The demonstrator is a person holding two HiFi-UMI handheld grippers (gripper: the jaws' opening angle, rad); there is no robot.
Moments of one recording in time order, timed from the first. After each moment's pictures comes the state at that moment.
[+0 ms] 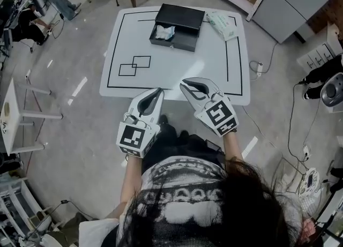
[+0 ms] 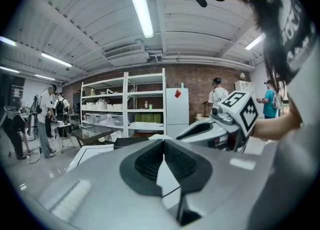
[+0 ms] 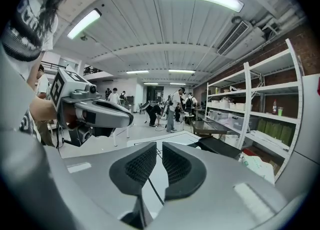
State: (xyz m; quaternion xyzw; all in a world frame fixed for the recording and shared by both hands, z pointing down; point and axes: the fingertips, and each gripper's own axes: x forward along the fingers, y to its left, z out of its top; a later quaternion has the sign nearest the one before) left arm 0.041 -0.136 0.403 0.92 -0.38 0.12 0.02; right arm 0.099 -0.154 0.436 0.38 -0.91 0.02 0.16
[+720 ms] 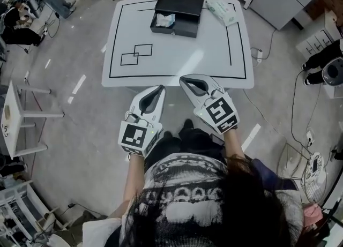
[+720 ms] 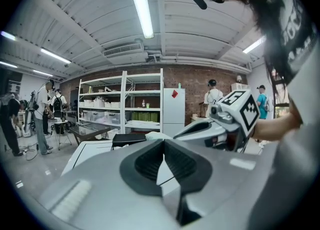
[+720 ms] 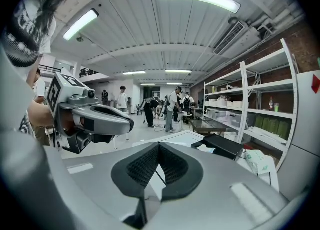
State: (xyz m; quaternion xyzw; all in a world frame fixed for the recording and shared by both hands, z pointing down) left arm 0.012 -0.098 0.409 0.92 -0.36 0.11 0.03; right arm 0.063 -0.116 0.435 0.40 -0.90 0.04 0.15
